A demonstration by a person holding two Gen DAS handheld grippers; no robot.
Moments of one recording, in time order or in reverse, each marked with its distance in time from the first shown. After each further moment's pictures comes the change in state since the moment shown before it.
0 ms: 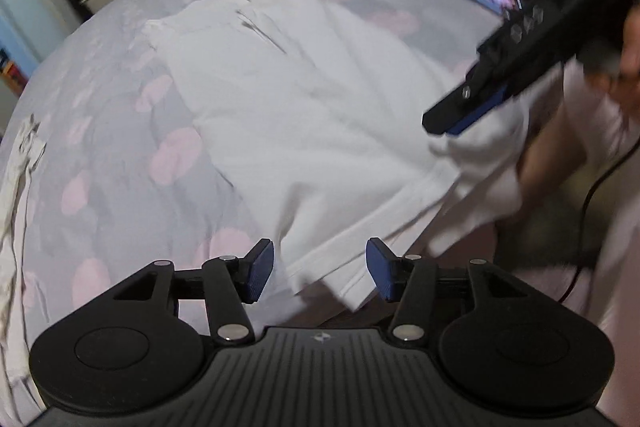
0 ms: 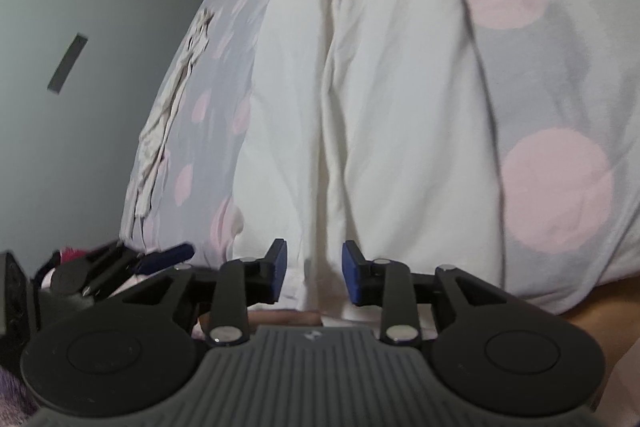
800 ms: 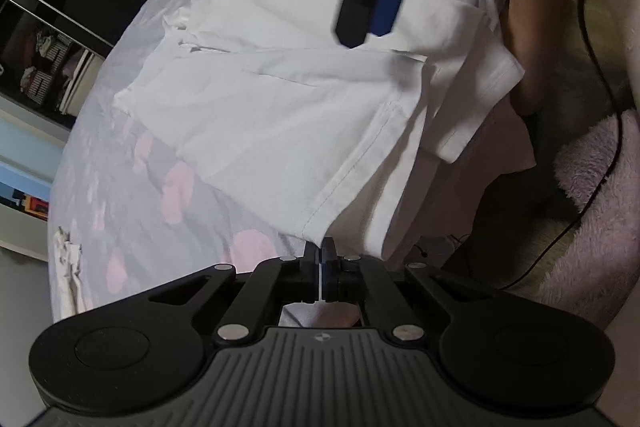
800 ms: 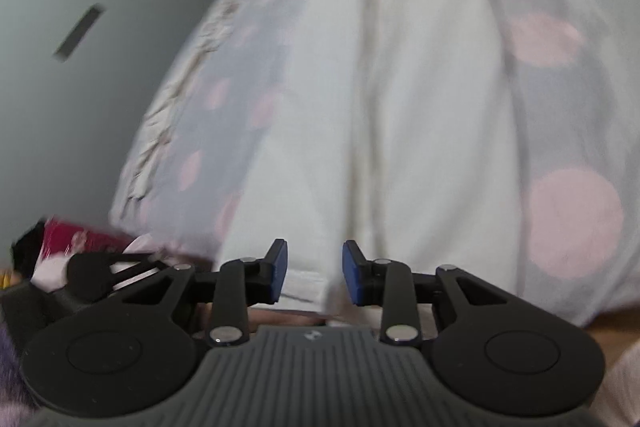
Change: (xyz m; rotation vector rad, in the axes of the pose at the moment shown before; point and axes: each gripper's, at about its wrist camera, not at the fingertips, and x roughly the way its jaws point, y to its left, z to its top) left arm 0.016 -0.051 -0.034 0.423 0.019 0.176; right arm 0.004 0.036 -0.011 -0.170 -0.017 0.005
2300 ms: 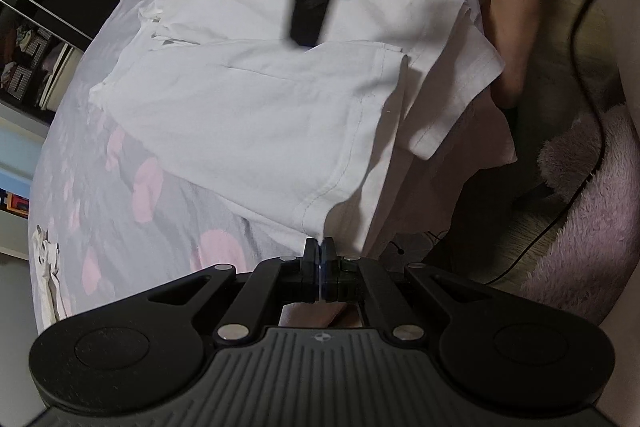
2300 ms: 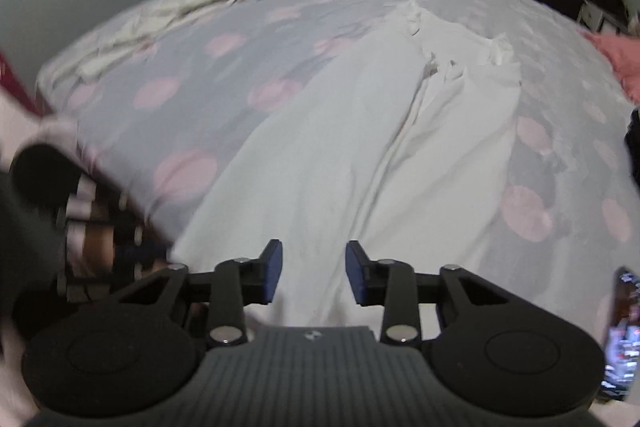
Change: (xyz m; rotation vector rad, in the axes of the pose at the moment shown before) left arm 0.012 -0.006 0.003 0.003 0.022 -0.074; right arm 0.032 0.068 -0.008 -0.514 -0.043 -0.354
